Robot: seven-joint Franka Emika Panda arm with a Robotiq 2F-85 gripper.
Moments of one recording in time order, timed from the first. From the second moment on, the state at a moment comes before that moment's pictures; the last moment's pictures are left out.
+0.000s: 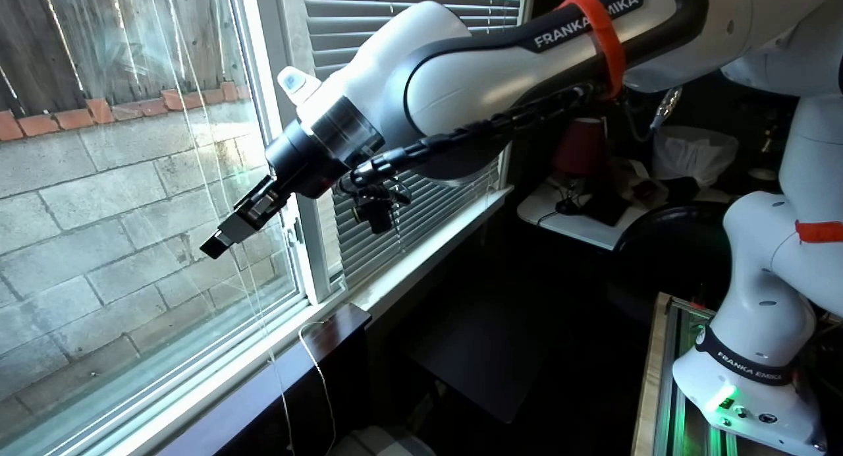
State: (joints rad) arm 0.63 0.28 0.12 -1.73 0.53 2.88 -0.46
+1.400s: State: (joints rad) arm 0.64 0.84 0.41 -0.96 0.27 2.73 -0.67
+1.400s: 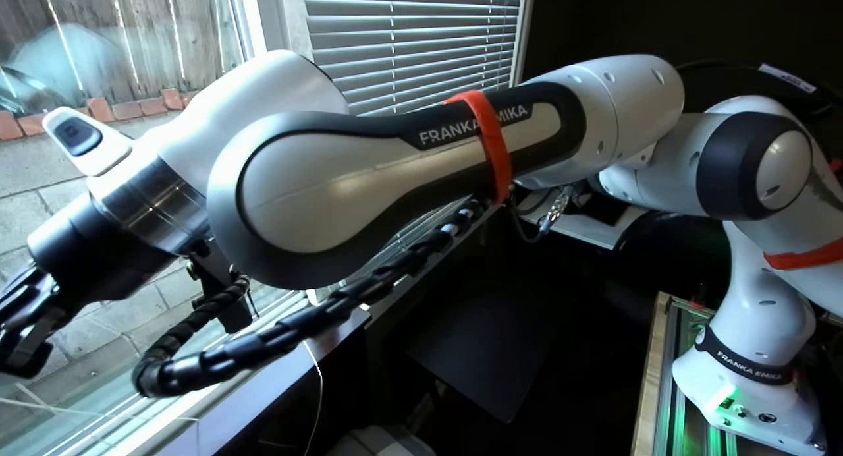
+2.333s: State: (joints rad) arm 0.66 0.97 0.36 -0.59 0.23 2.62 -0.64
